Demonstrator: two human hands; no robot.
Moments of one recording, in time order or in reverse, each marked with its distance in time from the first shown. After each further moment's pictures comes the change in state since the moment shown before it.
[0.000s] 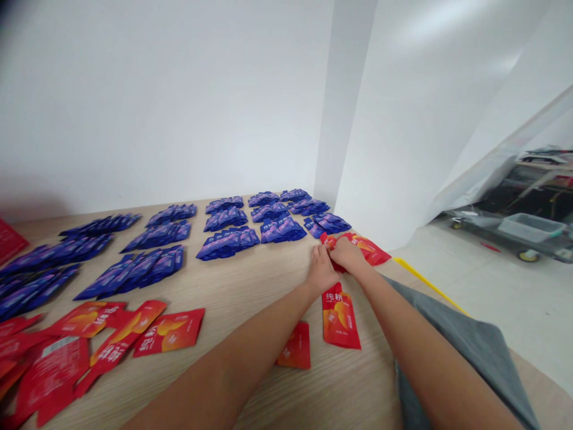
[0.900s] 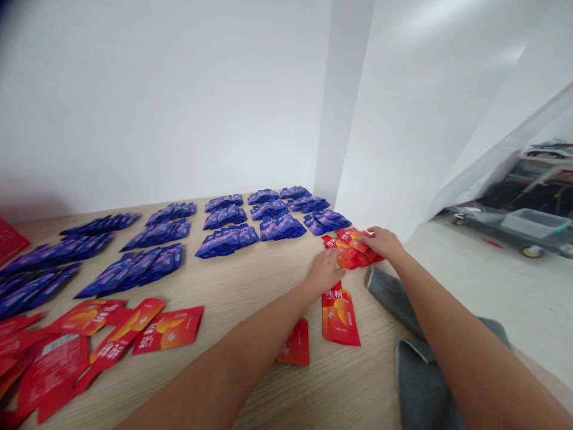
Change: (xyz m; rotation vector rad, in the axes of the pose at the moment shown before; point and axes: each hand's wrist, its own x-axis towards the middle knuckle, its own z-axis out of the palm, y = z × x) left_hand -0.002 -0.002 0.001 0.273 -0.190 0.160; right_hand 0.044 0.113 0.005 0.197 0.222 0.076
